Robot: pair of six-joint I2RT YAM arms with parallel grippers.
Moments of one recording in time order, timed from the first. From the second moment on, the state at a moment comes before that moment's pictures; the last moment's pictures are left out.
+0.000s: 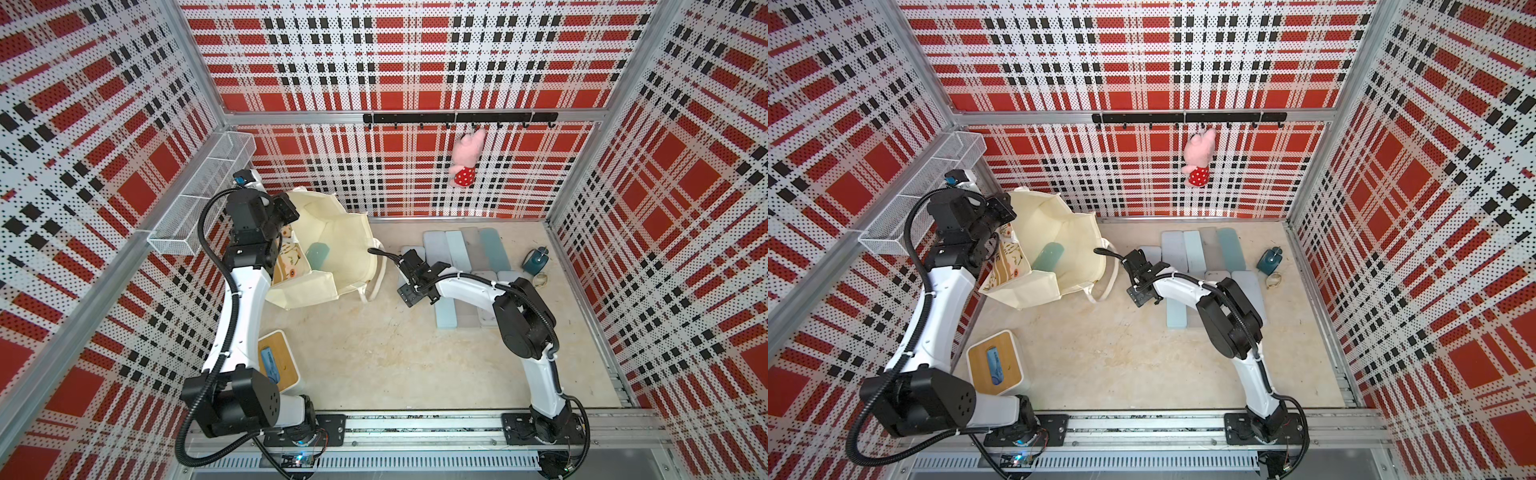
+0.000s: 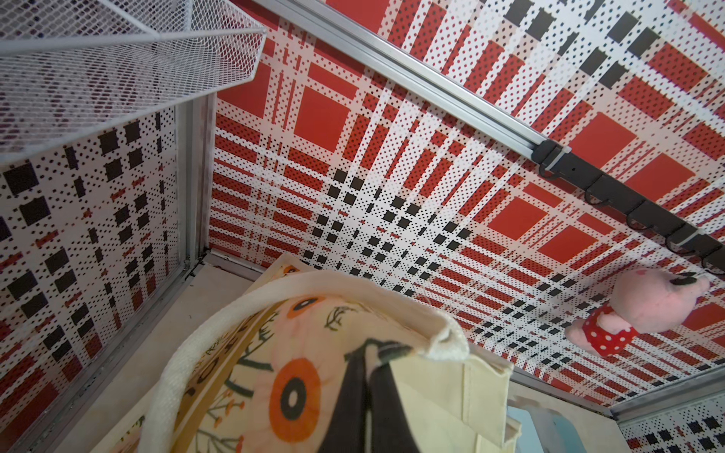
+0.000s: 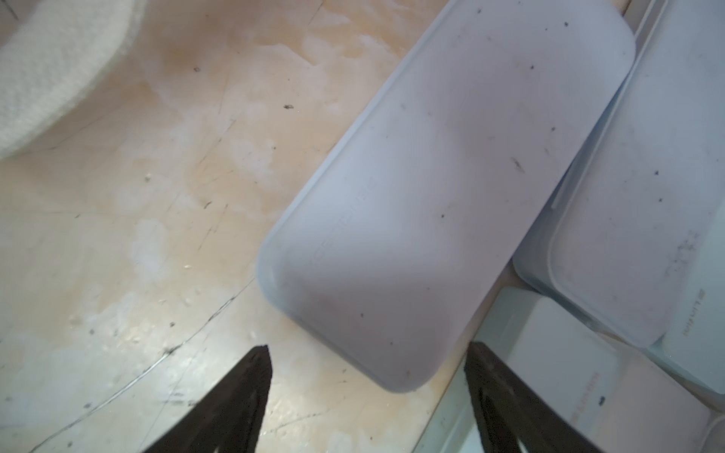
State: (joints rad) left arm 0.16 1.39 1.45 -0.22 0.14 -0.43; right arm 0.76 2.14 1.62 -0.57 0.28 0.02
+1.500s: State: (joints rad) left arm 0.13 1.37 1.43 -0.22 0.23 -0.39; right arm 0.65 2.05 1.68 -0.53 0.26 0.16
